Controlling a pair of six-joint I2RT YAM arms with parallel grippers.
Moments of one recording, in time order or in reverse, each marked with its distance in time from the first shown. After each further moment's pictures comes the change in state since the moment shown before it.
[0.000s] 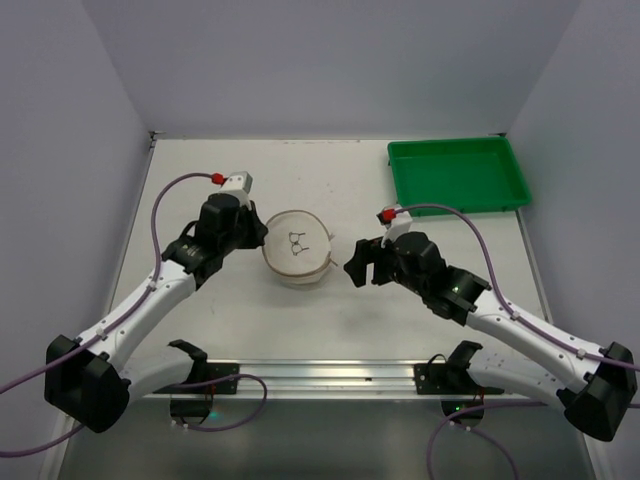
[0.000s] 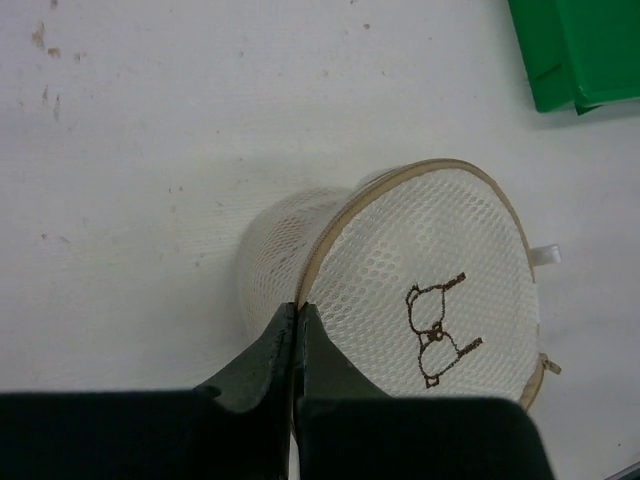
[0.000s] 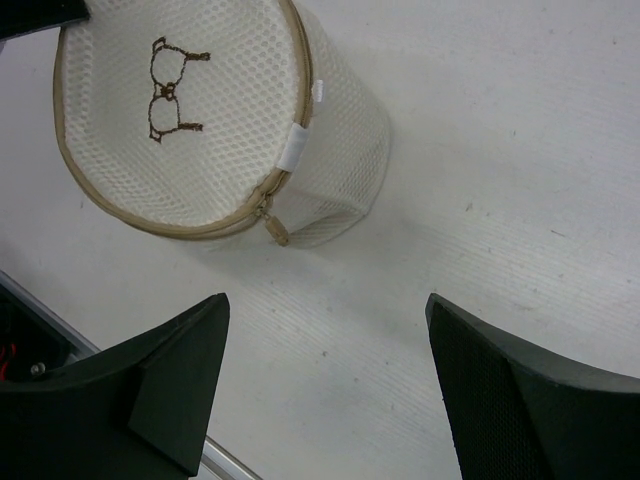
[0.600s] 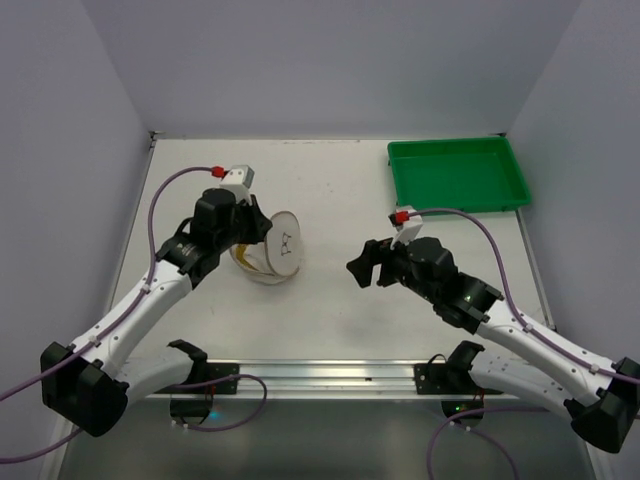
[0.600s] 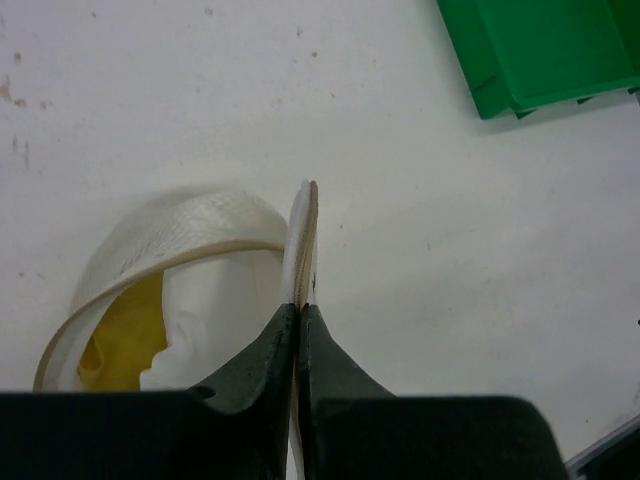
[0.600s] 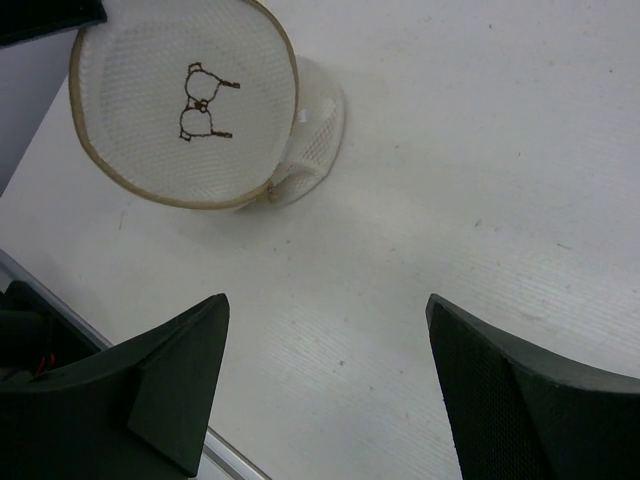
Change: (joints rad) left arm -0.005 -0.018 0.104 -0.029 0.050 0.067; right arm 0.000 -0.109 -0.031 0.018 0.006 0.028
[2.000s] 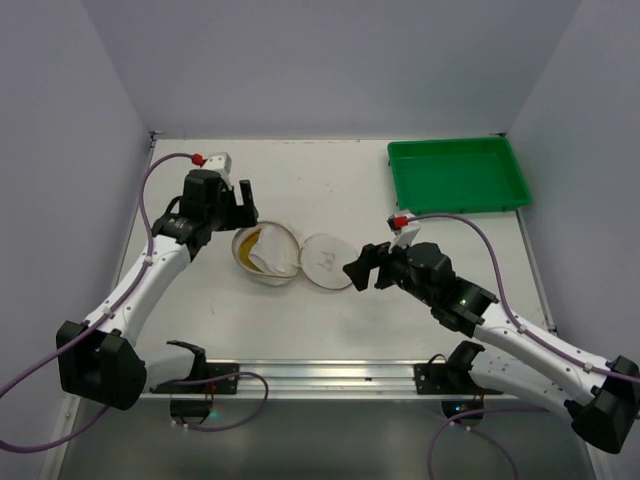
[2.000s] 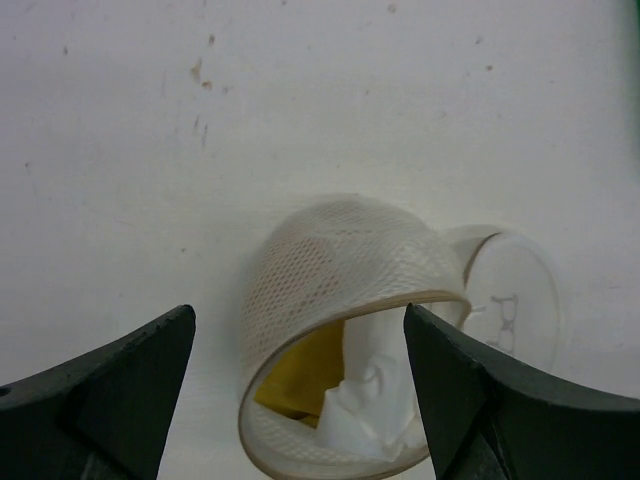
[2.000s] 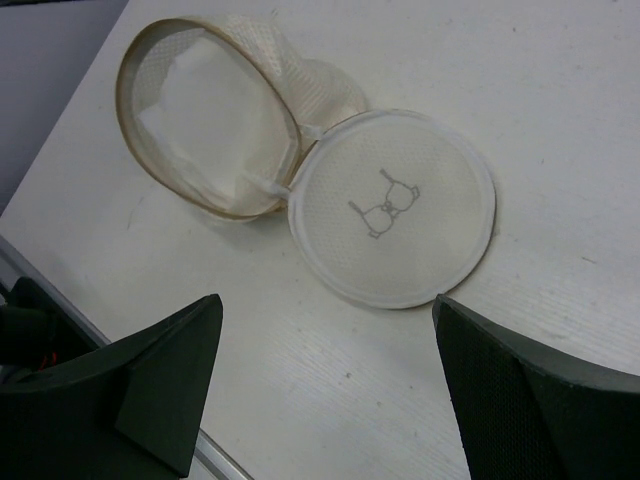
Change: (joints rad) left arm 0.148 0.127 0.100 -0.114 -0.085 0.037; right arm 0.000 -0.027 -0.100 0.107 -0.014 -0.002
